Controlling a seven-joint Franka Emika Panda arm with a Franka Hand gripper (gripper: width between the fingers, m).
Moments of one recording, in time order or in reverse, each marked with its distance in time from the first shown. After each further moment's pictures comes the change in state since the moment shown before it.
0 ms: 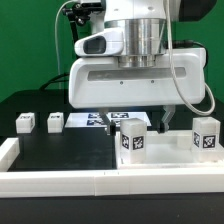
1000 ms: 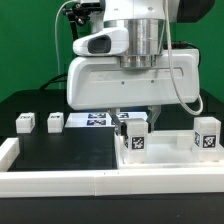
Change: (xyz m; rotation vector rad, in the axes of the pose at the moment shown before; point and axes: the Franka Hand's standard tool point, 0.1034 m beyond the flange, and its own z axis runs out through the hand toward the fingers) arm 0.000 0.004 0.000 -0.016 -0.003 -0.157
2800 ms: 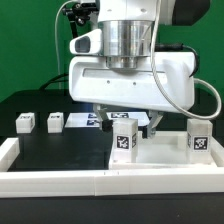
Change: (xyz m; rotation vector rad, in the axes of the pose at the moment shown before) arm -0.004 0.012 -0.001 -0.018 0.012 0.718
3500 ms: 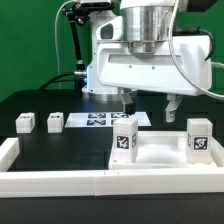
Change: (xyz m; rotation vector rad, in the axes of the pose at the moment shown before) arm -0.044 -0.019 -0.019 0.006 -0.023 0.261
